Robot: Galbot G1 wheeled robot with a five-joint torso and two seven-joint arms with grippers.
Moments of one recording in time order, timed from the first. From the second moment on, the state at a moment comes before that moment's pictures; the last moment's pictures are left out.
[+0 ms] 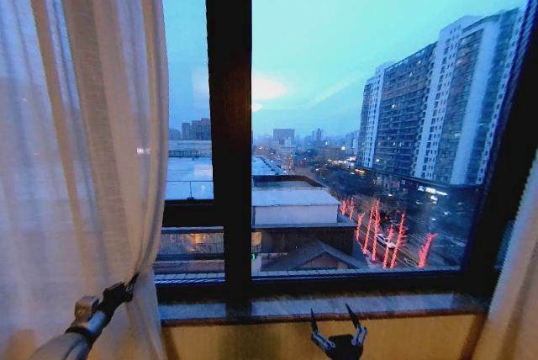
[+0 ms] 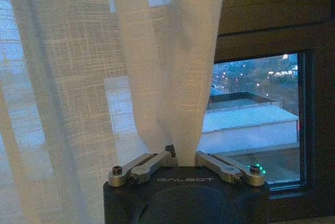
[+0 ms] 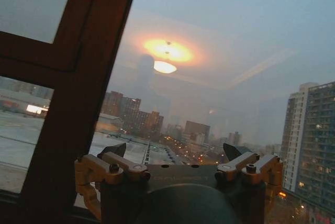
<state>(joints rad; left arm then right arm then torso) 1.10 -0.80 -0.60 -1.57 -0.63 0.14 0.03 -1.48 1.37 0.35 2.01 -0.17 0.13 0.23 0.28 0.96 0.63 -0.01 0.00</state>
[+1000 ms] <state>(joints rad) 1.20 -0.81 -0.66 -1.61 -0.61 0.14 0.06 -1.53 1.37 0.30 2.06 -0.25 0.14 0.23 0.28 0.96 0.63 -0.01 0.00</state>
